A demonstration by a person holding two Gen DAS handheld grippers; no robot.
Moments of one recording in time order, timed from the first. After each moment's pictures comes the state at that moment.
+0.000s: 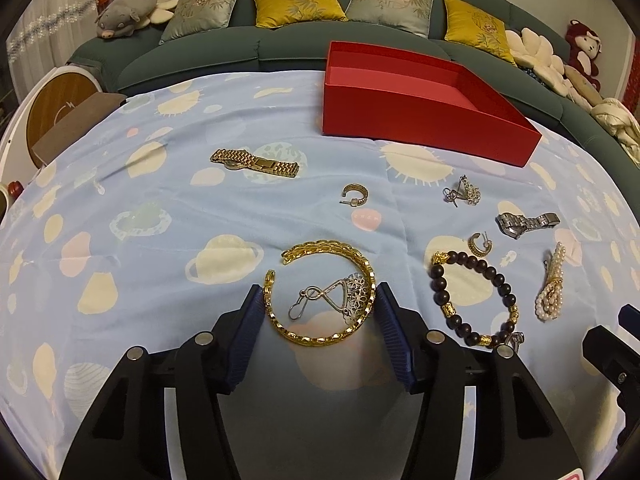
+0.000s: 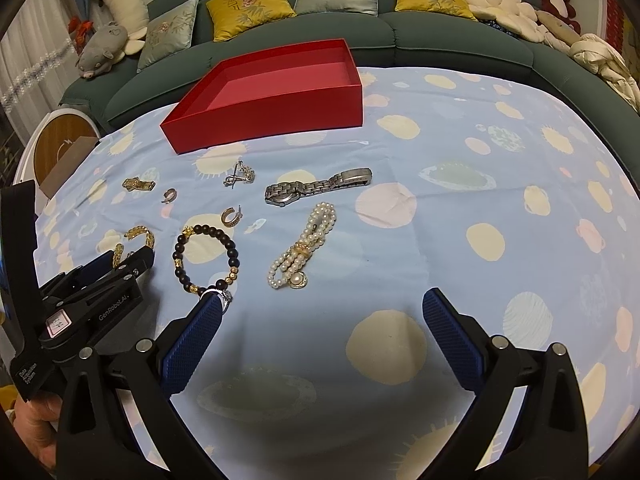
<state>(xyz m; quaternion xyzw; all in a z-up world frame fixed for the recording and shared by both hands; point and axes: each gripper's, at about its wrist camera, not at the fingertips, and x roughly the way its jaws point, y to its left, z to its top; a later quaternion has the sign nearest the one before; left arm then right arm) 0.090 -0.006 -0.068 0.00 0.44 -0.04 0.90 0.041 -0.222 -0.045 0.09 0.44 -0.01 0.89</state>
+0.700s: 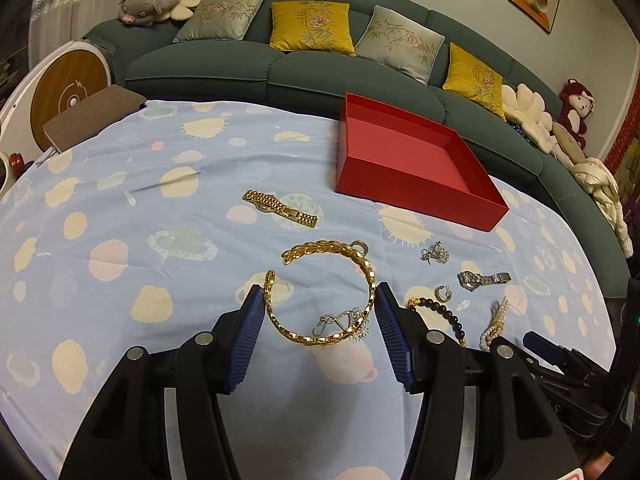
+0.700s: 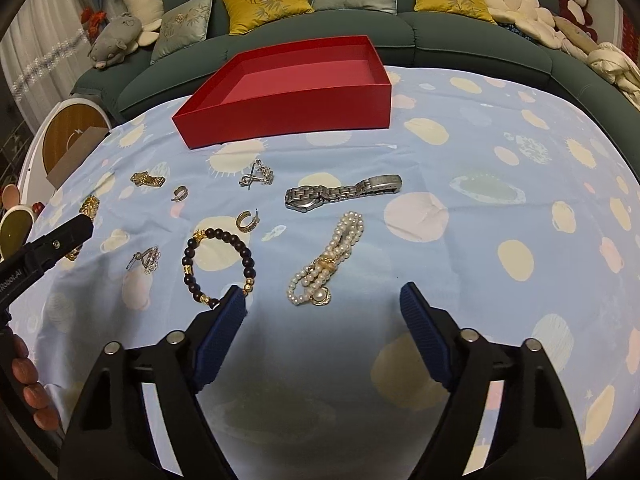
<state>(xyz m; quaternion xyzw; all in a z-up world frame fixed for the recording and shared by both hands) 0.073 0.036 -0.015 -0.09 0.40 -0.06 0.91 0.062 -0.211 -0.055 0.09 0.45 0.02 0.89</state>
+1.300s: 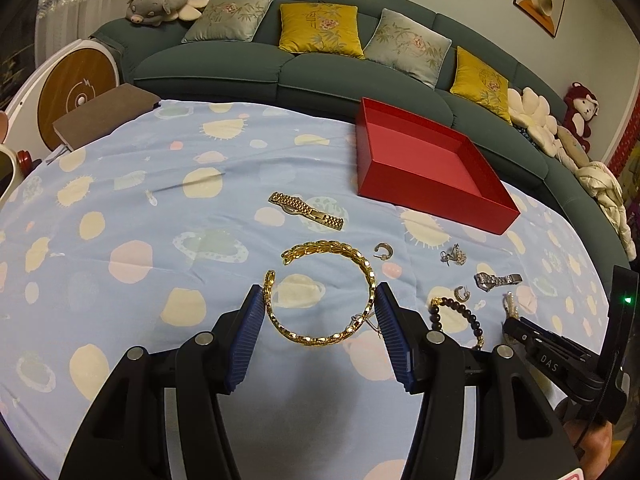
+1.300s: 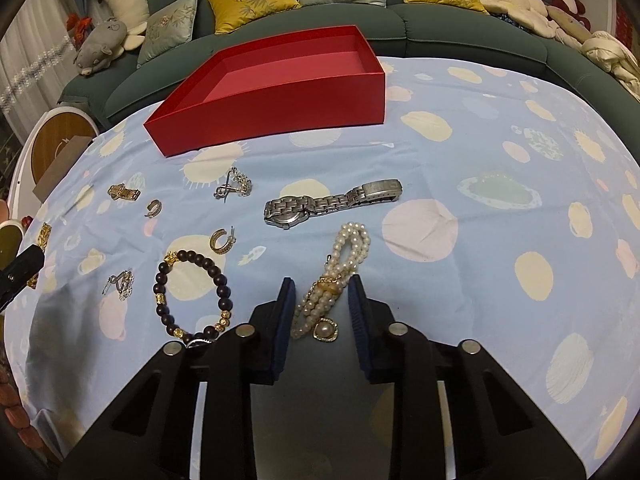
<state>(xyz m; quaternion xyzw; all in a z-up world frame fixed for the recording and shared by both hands) 0.068 0.058 -0.015 -0.09 0.40 -0.05 0.91 0.083 -0.218 -0.069 0.10 0.45 0.01 0.89</state>
